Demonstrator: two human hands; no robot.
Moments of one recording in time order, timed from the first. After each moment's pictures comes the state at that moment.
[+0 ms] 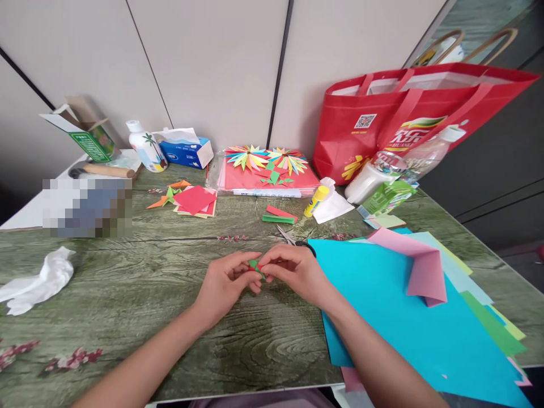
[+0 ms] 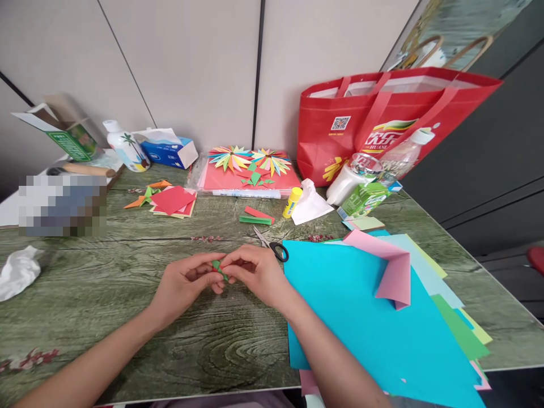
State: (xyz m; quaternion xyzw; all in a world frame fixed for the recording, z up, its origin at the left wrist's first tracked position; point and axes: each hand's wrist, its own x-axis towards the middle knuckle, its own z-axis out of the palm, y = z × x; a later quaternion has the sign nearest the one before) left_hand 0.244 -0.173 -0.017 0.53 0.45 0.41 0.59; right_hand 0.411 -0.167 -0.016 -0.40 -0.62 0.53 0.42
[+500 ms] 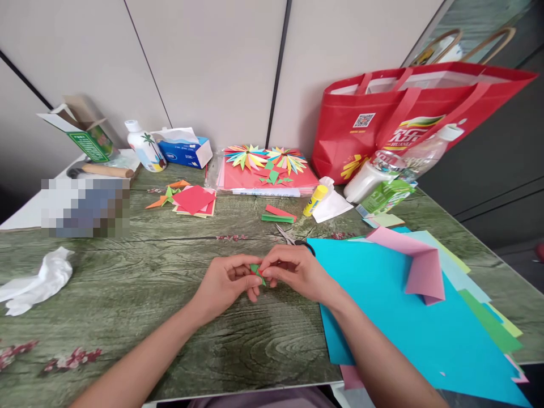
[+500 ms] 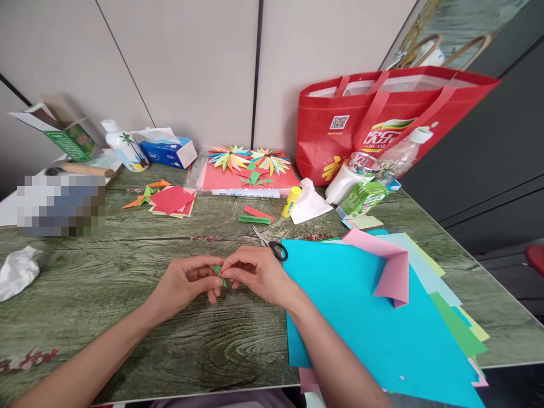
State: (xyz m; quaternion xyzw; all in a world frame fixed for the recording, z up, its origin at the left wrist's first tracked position) left_hand 0.242 -0.169 -0.009 0.51 0.43 0.34 0.67; right_hand 0.418 -0.165 -0.010 -0.37 -0.69 0.51 0.36
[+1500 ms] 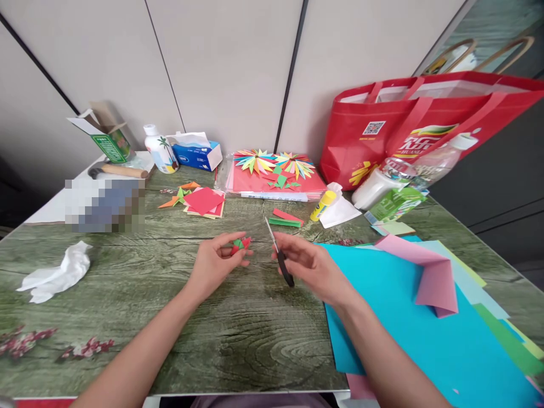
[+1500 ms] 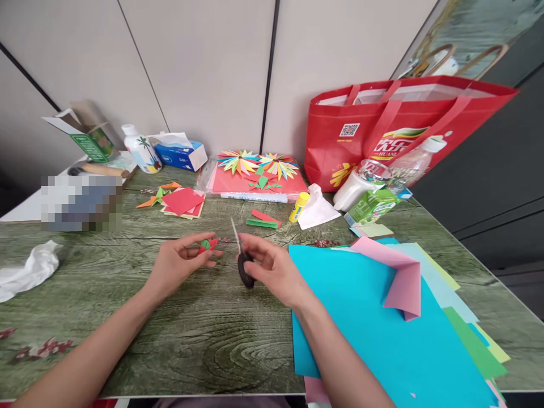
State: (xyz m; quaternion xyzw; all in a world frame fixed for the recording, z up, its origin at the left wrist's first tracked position) left_hand 0.224 -0.149 -0.008 0.49 0.51 0.44 0.55; right_hand 0.422 -0.165 -0.017 -0.41 -0.60 0.56 0.40
